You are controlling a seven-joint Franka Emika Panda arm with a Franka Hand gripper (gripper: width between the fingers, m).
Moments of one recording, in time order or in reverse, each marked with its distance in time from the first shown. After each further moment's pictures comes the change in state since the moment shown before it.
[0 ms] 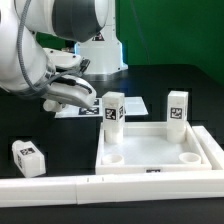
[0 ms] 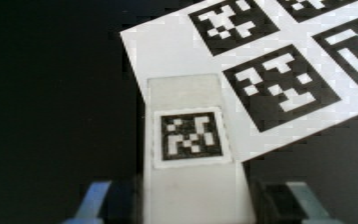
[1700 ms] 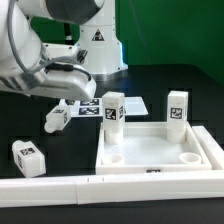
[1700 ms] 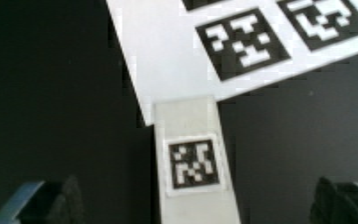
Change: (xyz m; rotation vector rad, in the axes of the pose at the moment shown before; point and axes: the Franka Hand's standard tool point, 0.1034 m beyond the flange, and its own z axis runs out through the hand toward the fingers) arm 0.009 -0.010 -0.029 0.068 0.232 -0.116
